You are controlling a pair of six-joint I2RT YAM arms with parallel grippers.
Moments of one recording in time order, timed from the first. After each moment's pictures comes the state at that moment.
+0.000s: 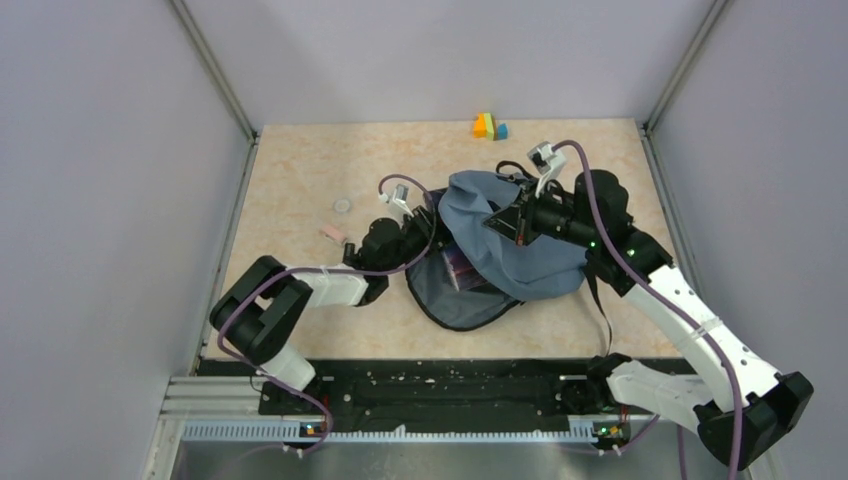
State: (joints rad) left arm -0.65 1.58 0.64 0.85 0.19 -1.16; right arm 0.54 1.00 1.06 -0.32 -0.43 0.34
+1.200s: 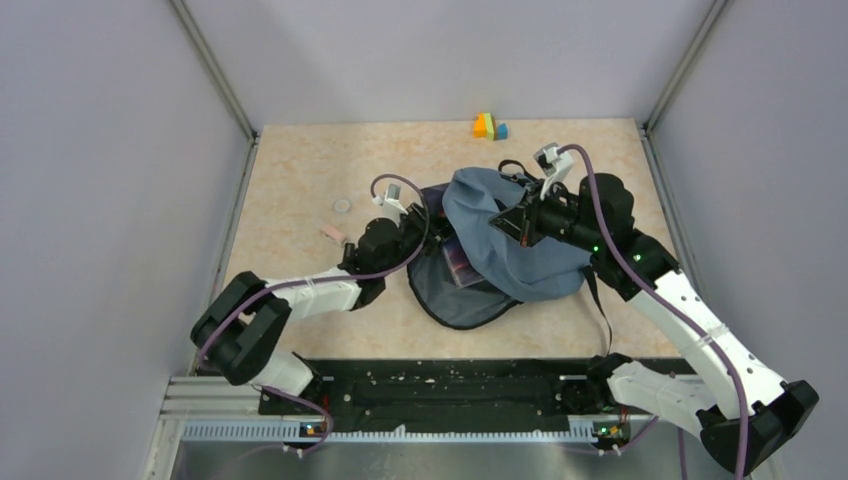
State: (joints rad) left arm -0.67 1.45 0.65 0.74 0.14 -1.34; right arm 0.54 0.97 1.05 -0.35 -0.36 0.31
